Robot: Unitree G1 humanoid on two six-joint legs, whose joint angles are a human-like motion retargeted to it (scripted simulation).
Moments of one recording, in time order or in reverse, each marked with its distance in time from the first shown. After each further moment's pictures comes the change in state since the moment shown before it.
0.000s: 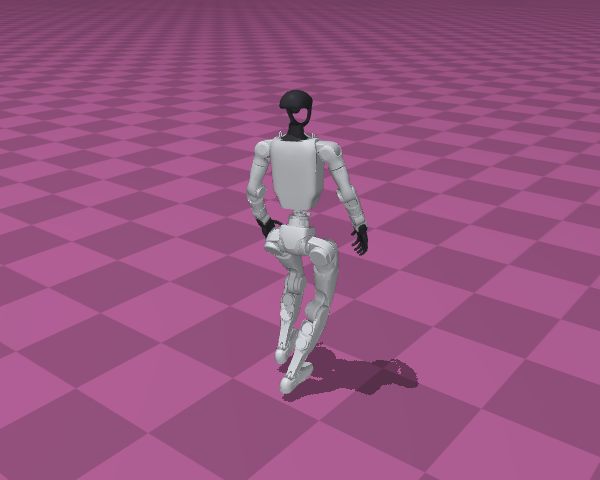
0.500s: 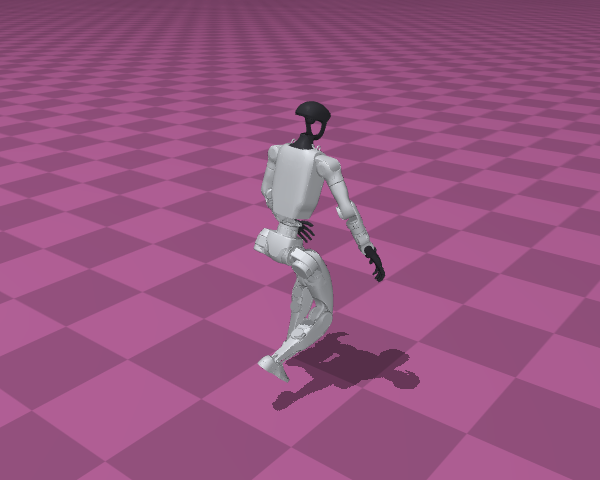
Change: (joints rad) left arm -0.227 -0.056 -0.200 -0.067 -0.020 -0.094 0.340; right arm -0.232 -0.209 0.153 0.156 -0.048 0.002 -0.215; waist -0.200 0.009 0.192; left_leg -0.285 -0.285 0.100 0.269 0.082 0.089; right_leg -0.258 -0.246 0.155 0.982 0.217 0.229
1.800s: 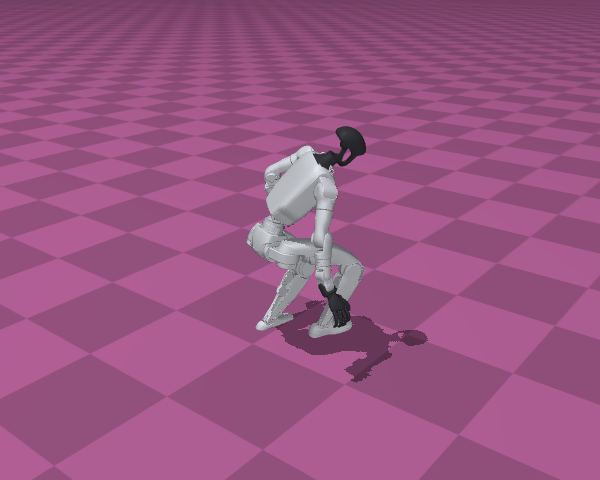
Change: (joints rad) left arm 0.380 -0.005 0.157 -0.481 -0.289 -0.124 0.476; right arm -0.111 -0.086 -0.172 0.120 0.434 -0.038 -0.366; waist -0.181 0.305 0.469; left_leg -0.066 0.226 -0.017 0.385 -0.152 0.149; right_leg -0.903 -0.141 -0.128 -0.016 0.036 -0.027
